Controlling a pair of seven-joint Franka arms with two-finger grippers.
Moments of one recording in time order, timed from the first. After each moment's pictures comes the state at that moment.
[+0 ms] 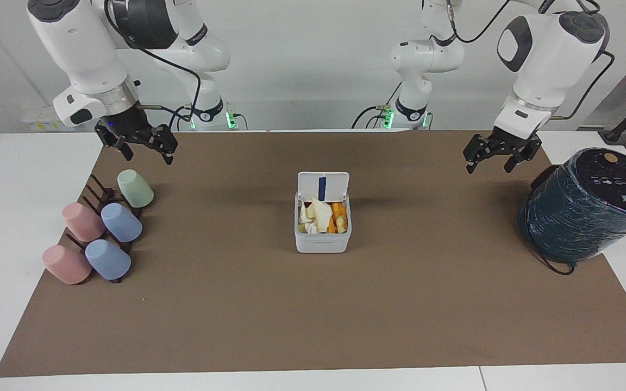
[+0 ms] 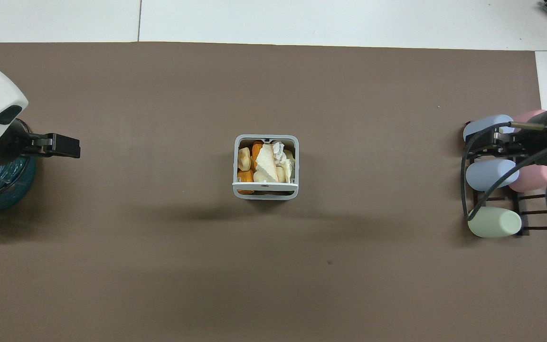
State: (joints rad) left arm -0.04 -0.04 -0.06 -1.79 -0.02 1.81 -0.02; right arm -0.01 -0.01 0.04 -1.65 0.01 1.63 0.21
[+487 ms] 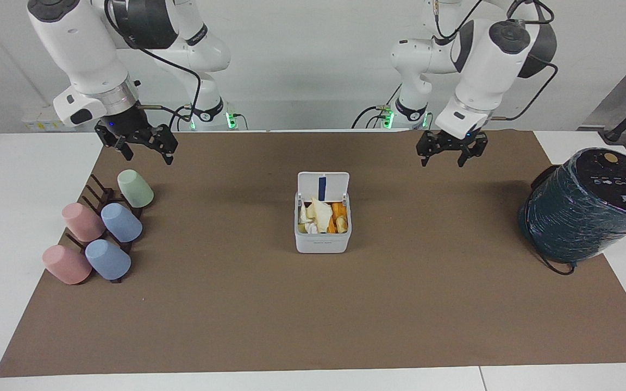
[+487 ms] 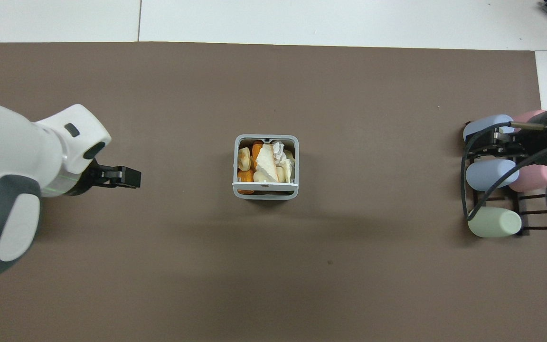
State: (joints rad) left arm -0.24 -0.12 -0.07 -1.95 -0.02 1.82 -0.21; right arm -0.01 -0.01 0.04 -1.65 0.01 1.63 0.21
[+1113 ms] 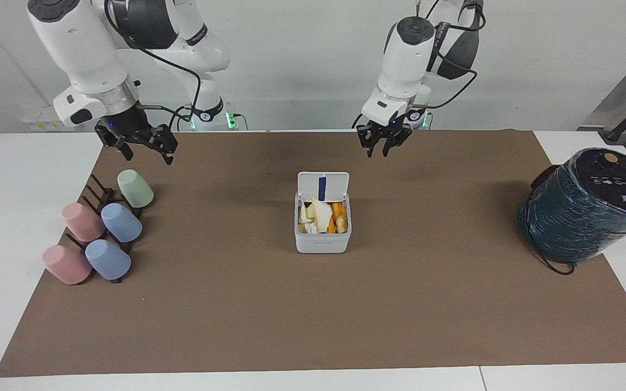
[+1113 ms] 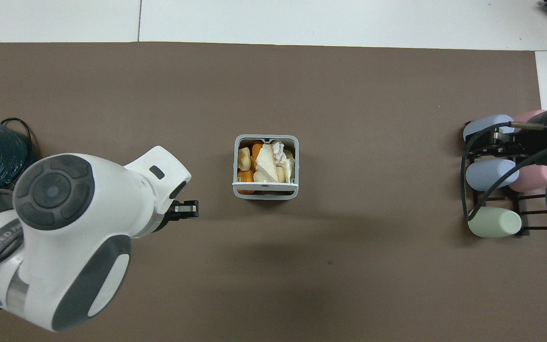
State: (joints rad) left arm -0.51 -0.16 -0.07 -2.07 -0.05 1.95 -0.58; right arm -0.01 -0.01 0.04 -1.65 0.01 1.63 0.21
